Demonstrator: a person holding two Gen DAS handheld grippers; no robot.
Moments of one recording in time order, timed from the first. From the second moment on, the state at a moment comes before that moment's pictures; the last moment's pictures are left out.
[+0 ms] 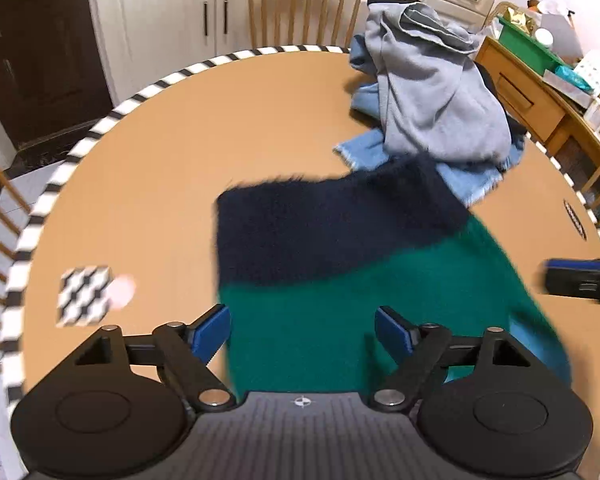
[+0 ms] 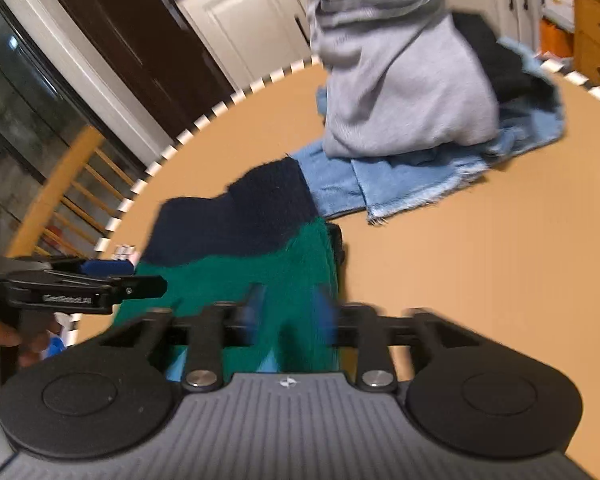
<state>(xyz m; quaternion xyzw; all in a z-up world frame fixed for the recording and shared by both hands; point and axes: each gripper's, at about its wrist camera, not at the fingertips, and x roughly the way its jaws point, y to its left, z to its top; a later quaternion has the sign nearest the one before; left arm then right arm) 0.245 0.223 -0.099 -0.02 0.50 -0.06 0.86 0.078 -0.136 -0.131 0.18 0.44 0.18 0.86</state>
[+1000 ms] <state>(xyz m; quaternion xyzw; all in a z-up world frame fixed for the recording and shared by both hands) 0.105 0.086 -0.155 -0.11 0.58 -0.07 0.81 0.103 -0.168 -0.158 0.12 0.49 0.14 0.85</state>
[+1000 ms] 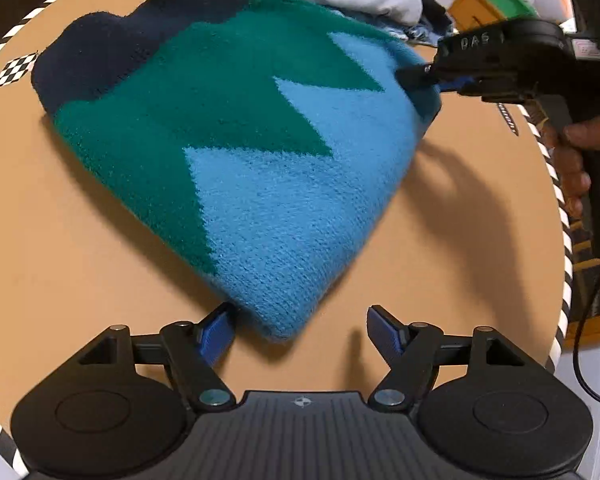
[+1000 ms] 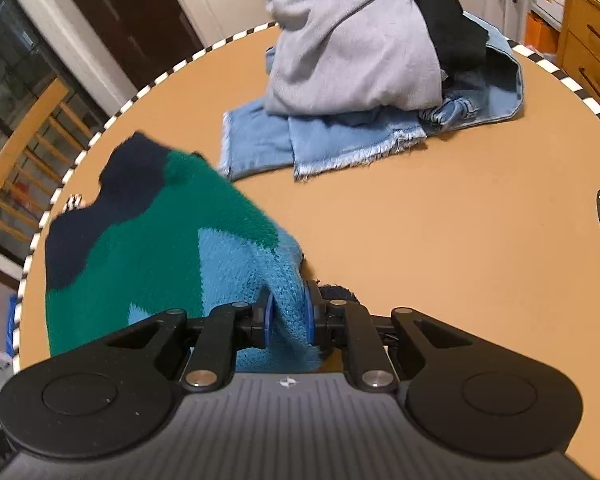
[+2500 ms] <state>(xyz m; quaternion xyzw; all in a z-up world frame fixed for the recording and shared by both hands) 0.263 0.189 -0.156 -0.12 0.58 -0.11 0.80 0.049 -0.171 -0.246 0.58 0.44 0.12 0.67</state>
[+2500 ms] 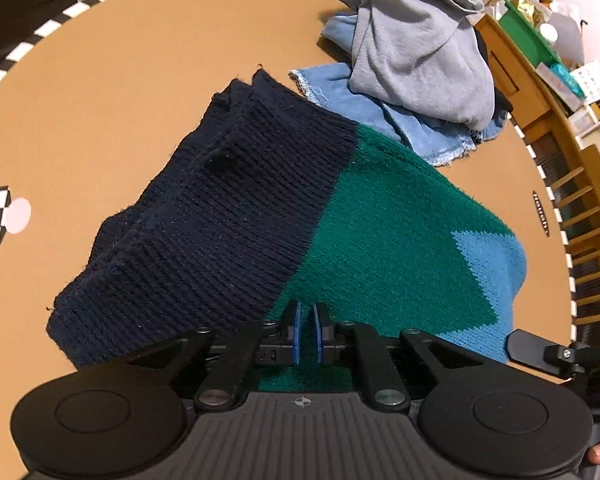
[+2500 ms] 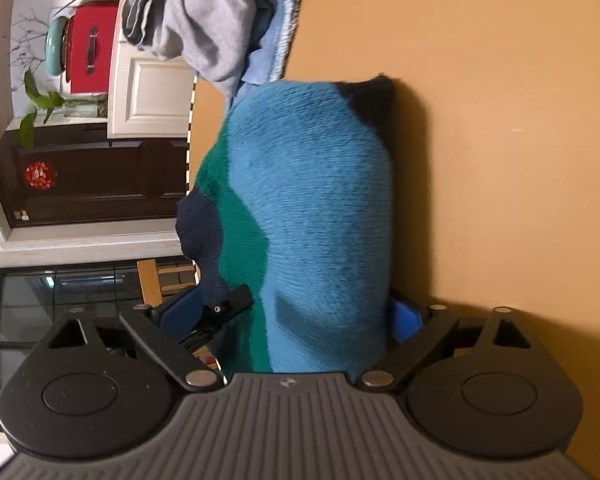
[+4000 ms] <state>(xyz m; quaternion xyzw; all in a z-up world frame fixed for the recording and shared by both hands) 0.315 0.231 -0.206 -0.26 0.62 -0.37 0.64 0.103 -0.250 -0.216 0.38 0.61 0.13 0.68</state>
